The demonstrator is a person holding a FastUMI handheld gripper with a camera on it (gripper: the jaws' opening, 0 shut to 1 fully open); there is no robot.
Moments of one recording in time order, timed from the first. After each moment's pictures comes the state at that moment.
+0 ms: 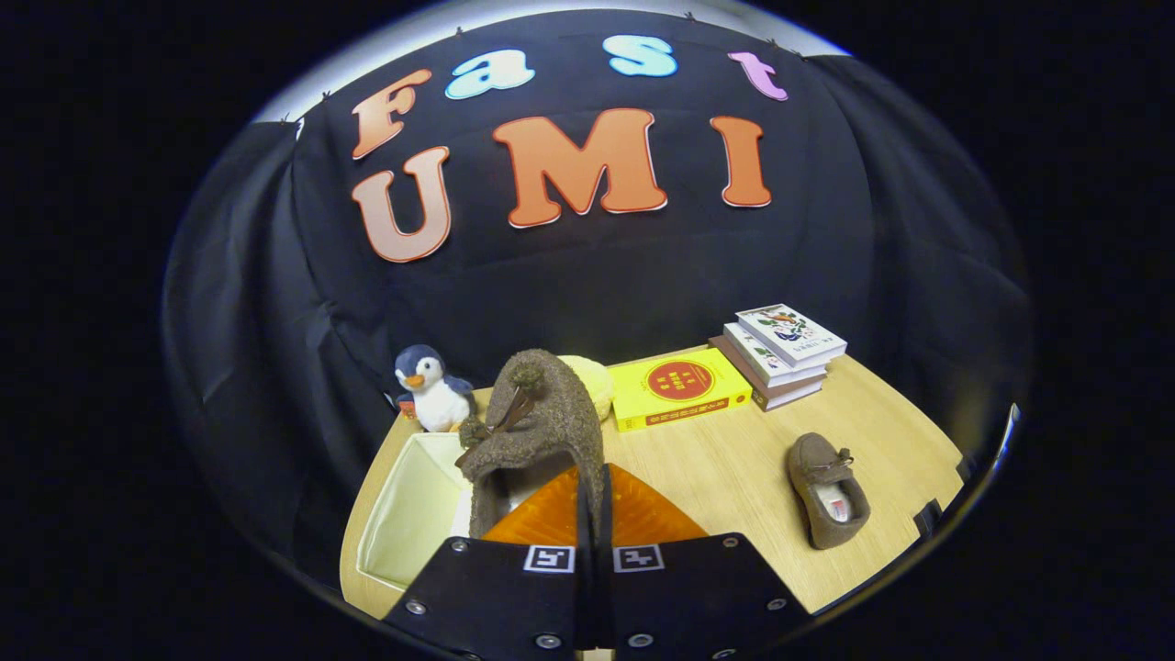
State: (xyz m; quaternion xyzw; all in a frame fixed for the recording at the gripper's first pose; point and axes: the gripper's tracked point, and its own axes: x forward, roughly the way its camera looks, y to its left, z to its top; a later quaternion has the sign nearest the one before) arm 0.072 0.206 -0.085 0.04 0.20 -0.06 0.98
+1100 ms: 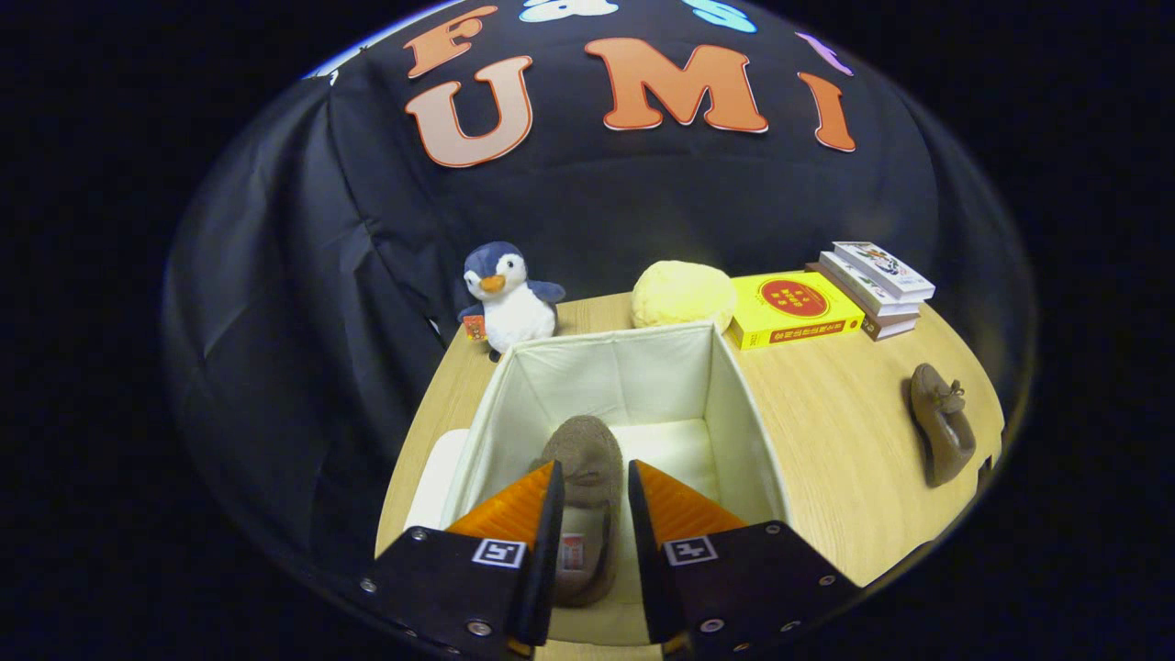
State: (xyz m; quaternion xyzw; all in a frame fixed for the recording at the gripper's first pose) arm 0.094 0.321 -0.180 0.03 0.29 -0.01 0.96
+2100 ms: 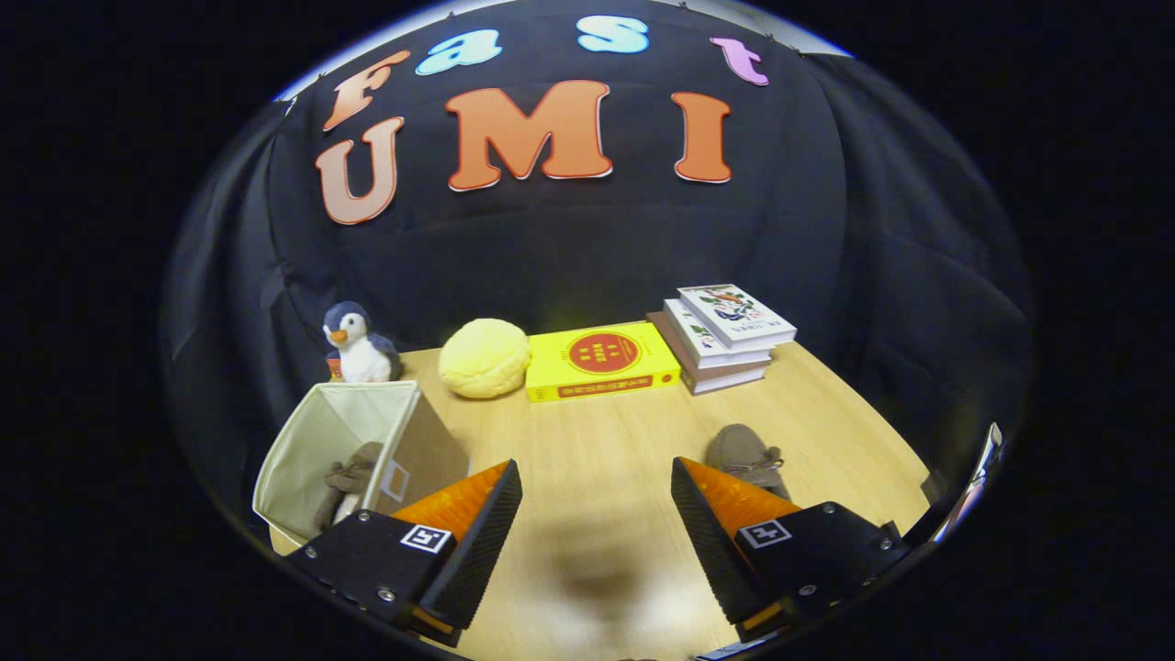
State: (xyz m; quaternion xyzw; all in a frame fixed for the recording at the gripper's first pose) arm 0.052 0.031 -0.137 0.00 0.24 -0.13 0.96
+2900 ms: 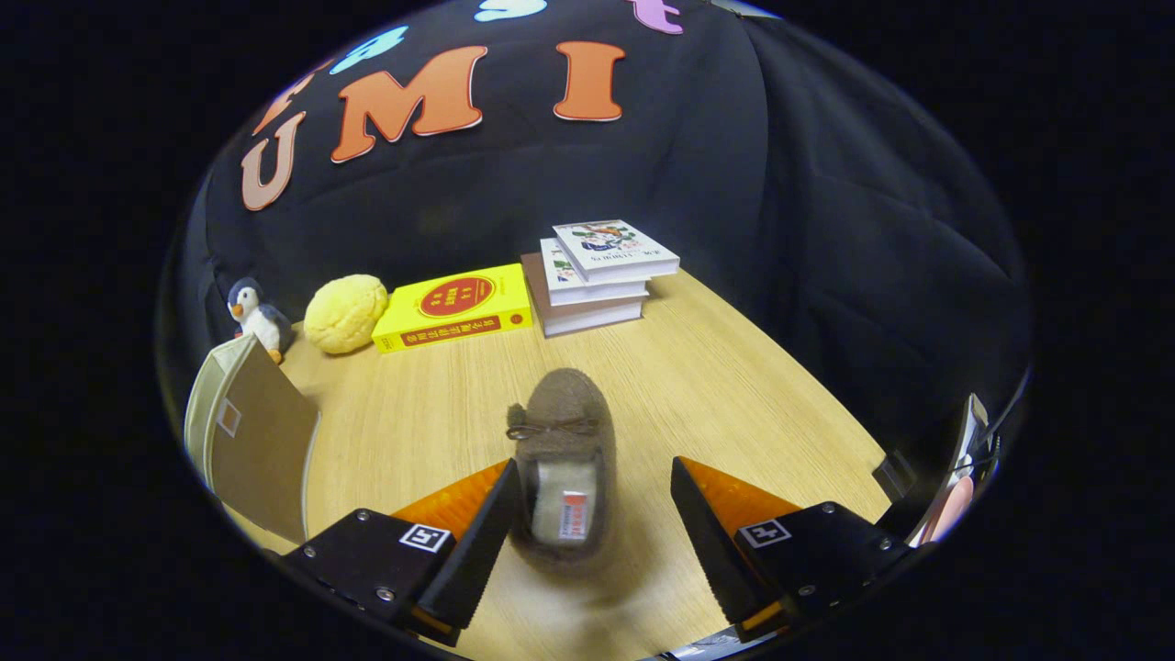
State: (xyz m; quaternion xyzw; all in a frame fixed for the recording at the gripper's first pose) arm 0.018 -0.138 -0.219 0.01 0.31 -0.20 0.93
